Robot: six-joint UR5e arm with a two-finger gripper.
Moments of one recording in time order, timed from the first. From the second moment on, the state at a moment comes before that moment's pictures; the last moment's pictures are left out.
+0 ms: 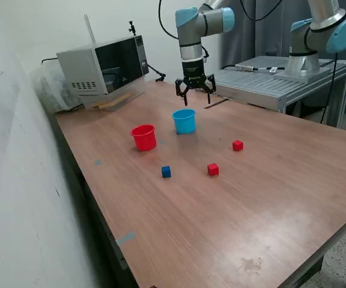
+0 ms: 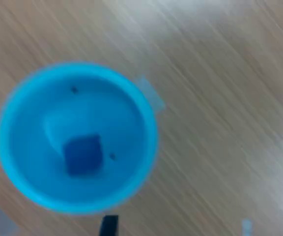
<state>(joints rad) -0.25 -1.12 1.78 -2.24 -1.55 2.05</state>
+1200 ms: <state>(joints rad) 0.17 -1.02 1.69 -2.24 -1.43 1.92</state>
